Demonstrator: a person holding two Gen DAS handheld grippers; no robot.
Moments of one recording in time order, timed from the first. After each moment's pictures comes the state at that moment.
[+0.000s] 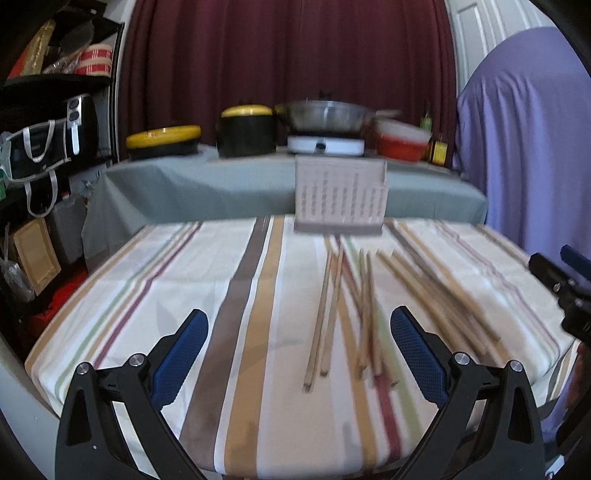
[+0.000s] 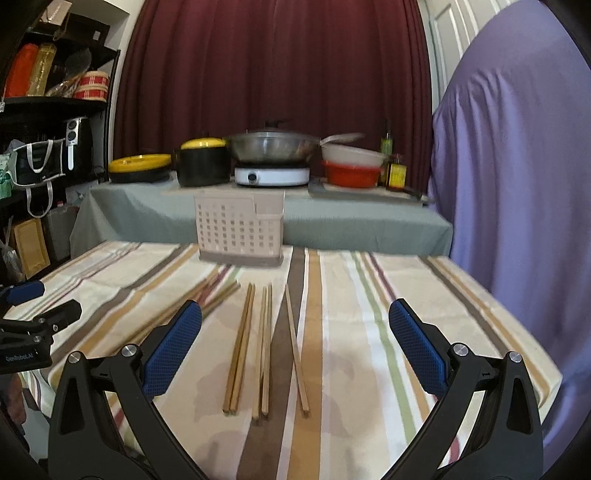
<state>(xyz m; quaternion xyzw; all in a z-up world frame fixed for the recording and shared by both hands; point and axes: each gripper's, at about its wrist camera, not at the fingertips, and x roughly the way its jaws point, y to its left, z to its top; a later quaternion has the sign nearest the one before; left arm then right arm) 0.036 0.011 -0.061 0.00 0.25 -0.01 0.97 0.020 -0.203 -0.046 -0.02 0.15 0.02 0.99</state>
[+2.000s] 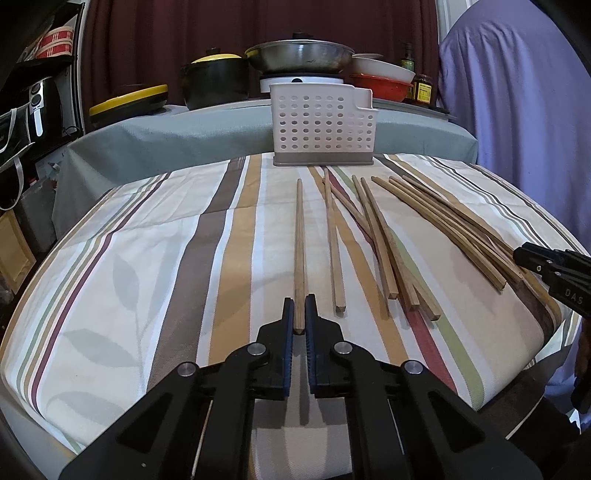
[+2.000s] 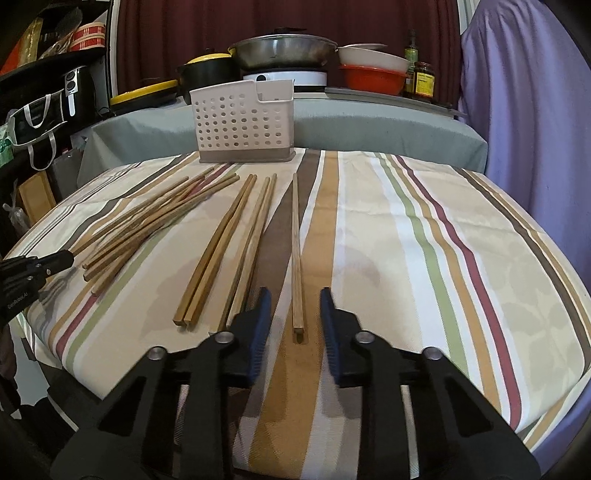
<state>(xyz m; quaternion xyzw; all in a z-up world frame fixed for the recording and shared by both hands) 0.063 0.010 -0.117 0.03 0.33 -0.06 0.94 0.063 -0.223 -0.133 -0.02 0.29 0.07 0.95</state>
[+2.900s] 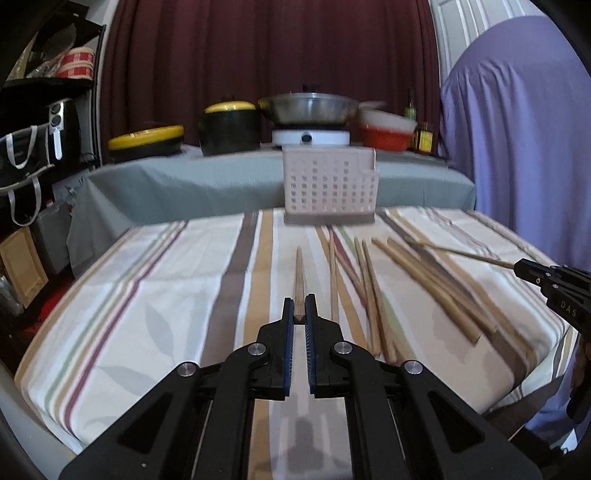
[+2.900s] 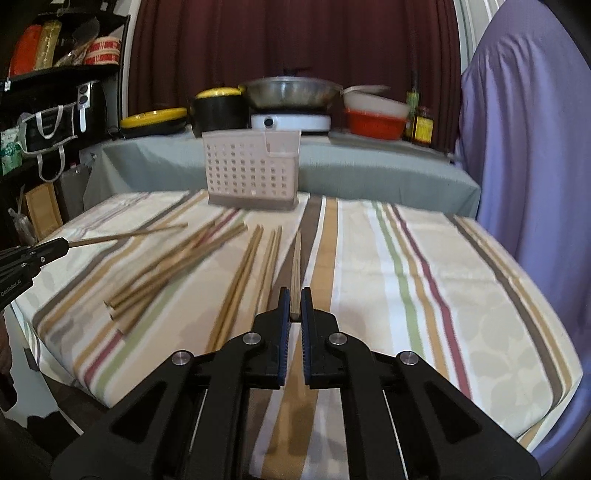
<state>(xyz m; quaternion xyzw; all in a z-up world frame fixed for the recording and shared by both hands) 0.042 0.017 -0.067 0.01 0.23 -0.04 0.97 0.045 -0.217 -0.081 -0.04 0.22 0.07 0.97</state>
